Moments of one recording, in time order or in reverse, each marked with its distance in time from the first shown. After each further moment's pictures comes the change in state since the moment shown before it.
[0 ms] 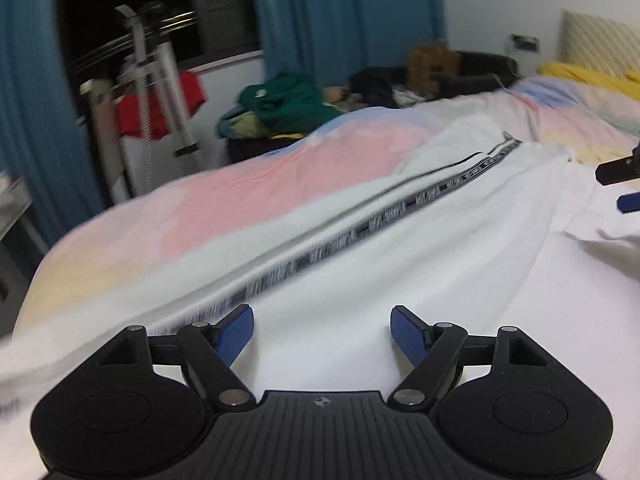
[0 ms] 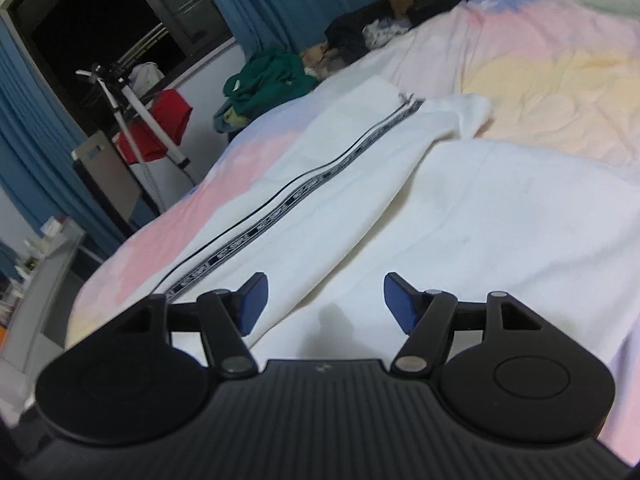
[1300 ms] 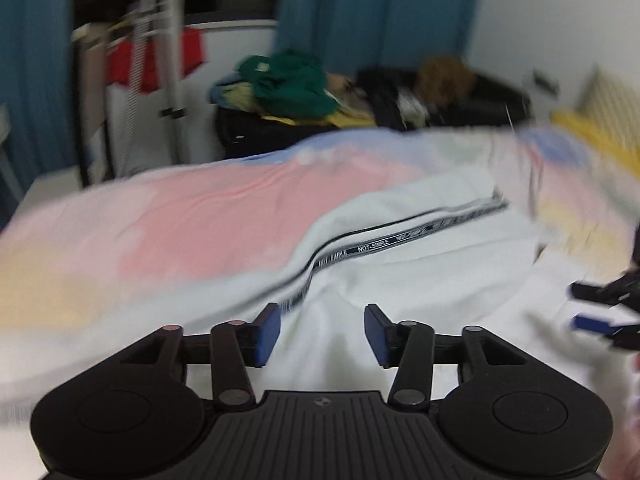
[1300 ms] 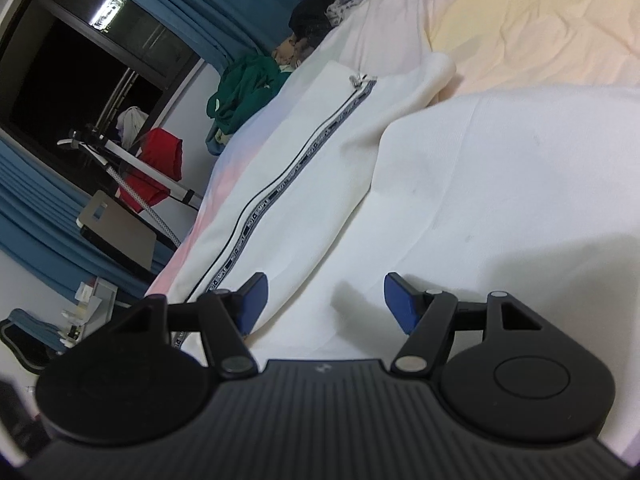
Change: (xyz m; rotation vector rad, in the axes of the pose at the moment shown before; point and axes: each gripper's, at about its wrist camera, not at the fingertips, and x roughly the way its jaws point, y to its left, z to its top) left arm -0.002 0.018 0.061 -0.309 0.067 -0.098; right arm 0.032 -0.046 0.020 0.240 0.025 0.053
